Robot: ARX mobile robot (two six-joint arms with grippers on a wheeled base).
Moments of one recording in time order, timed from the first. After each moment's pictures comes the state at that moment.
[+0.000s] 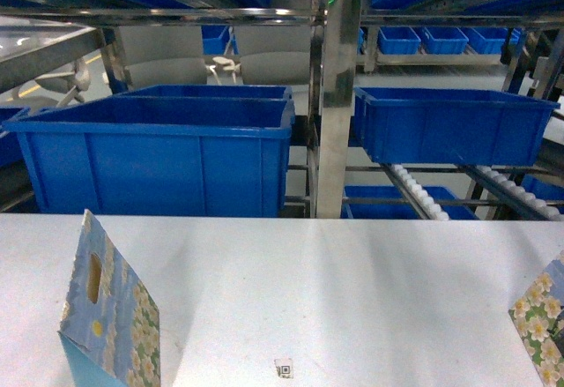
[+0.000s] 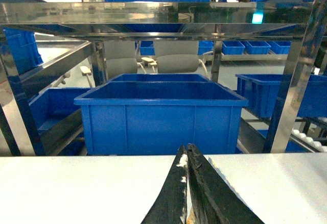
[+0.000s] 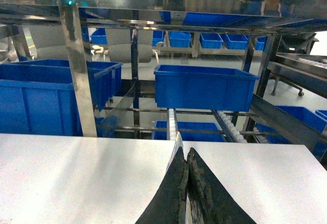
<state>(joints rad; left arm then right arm) 0.00 0.21 0.02 0.21 0.00 0.00 0.00 0.00 0.01 -0.01 0.00 0.00</state>
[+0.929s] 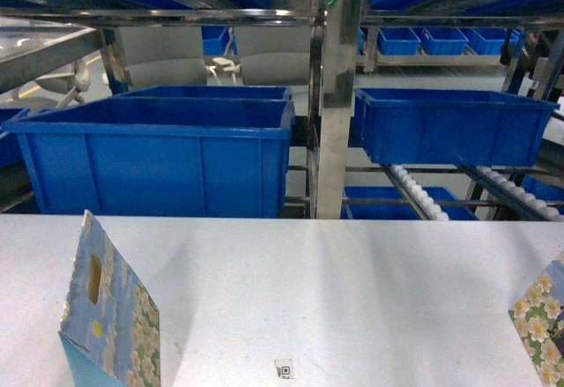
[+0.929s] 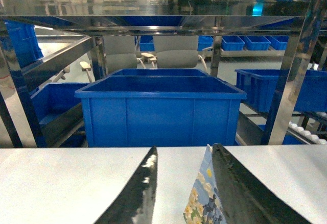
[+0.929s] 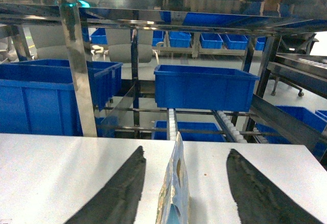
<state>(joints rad) 0.00 0.01 0.02 0.00 0.00 0.00 0.00 0.00 0.01 0.00 0.00 0.00</state>
